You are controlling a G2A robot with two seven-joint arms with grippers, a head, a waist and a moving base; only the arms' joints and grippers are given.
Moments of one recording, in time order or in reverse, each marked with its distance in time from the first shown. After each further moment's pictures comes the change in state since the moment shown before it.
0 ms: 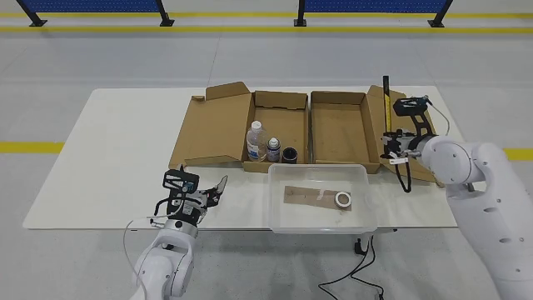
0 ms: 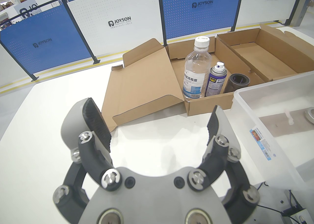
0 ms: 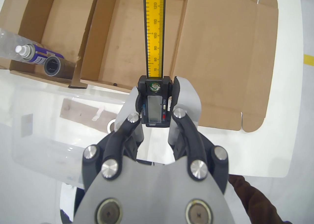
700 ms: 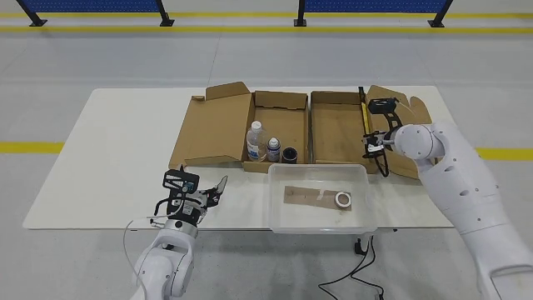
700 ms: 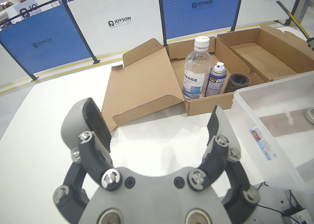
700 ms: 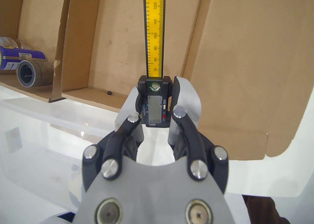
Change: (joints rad) left arm 0.000 0.000 0.000 0.000 0.000 0.000 0.000; right arm 0.299 -0.108 -0.296 0.475 0.098 -0.079 -0.065
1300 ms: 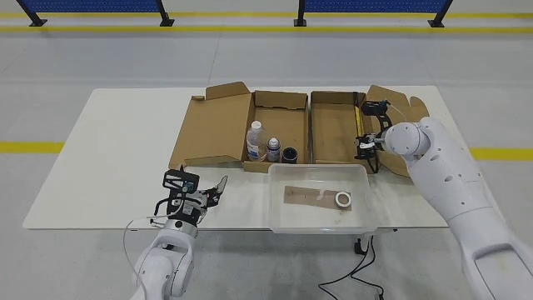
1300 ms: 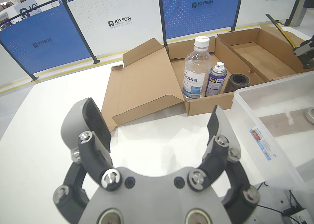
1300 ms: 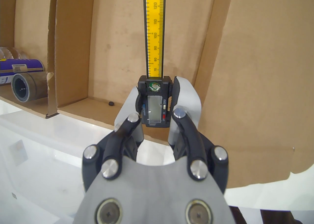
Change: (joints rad) left arm 0.000 0.000 0.000 0.000 0.000 0.000 0.000; right arm 0.095 -0.072 -0.095 0.230 0.076 -0.035 -0.062
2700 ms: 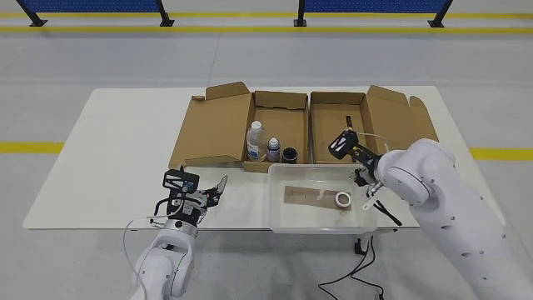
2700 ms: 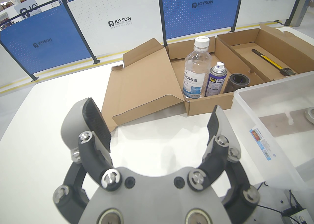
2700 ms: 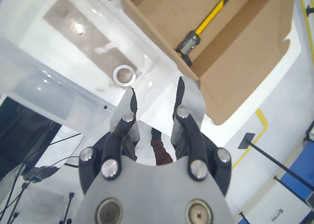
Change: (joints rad) left arm 0.000 0.000 0.000 0.000 0.000 0.000 0.000; right arm -0.380 0.133 0.171 -0.961 -0.334 -0.263 0.531
